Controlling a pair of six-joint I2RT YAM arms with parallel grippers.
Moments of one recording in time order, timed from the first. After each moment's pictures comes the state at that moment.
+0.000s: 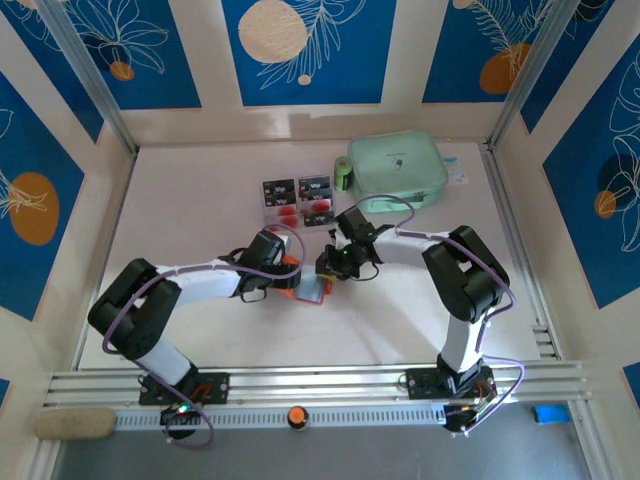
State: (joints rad) left arm -0.66 1.59 0.70 -0.08 0.06 -0.48; right arm 0.61 1.83 1.02 -0.30 -0.50 0.73
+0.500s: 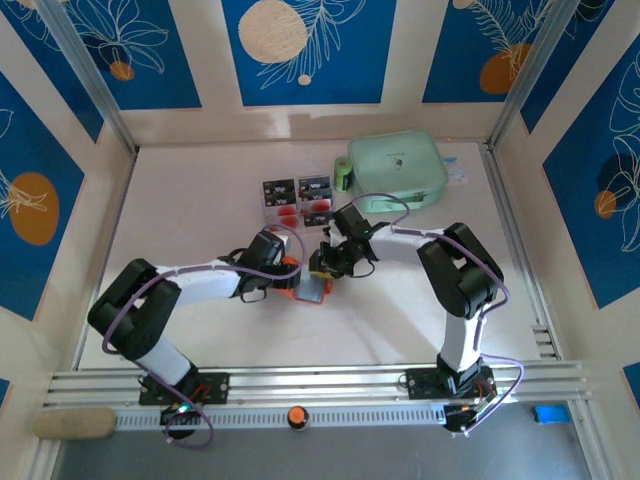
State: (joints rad) left arm -0.66 1.59 0.70 -0.07 0.06 -0.48; right arm 0.61 1.87 1.05 -0.27 -0.56 0.75
